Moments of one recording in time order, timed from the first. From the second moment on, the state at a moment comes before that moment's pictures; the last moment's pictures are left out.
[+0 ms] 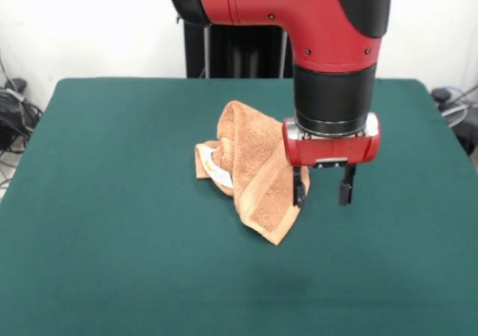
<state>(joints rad) -0.25 -0.50 0.15 1.44 -0.04 0.54 1.57</state>
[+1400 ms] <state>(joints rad) -0.29 -0.49 0.15 1.44 -0.03 0.54 1.57</state>
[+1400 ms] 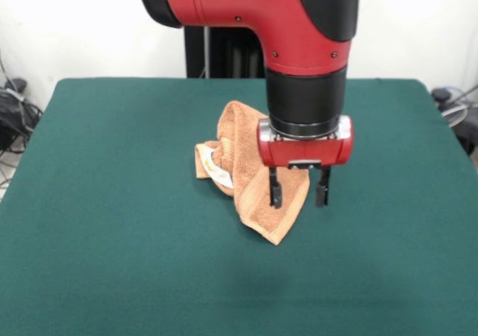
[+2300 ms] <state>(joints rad) -0.30 -0.46 0.15 1.47 -0.03 0.54 1.57</state>
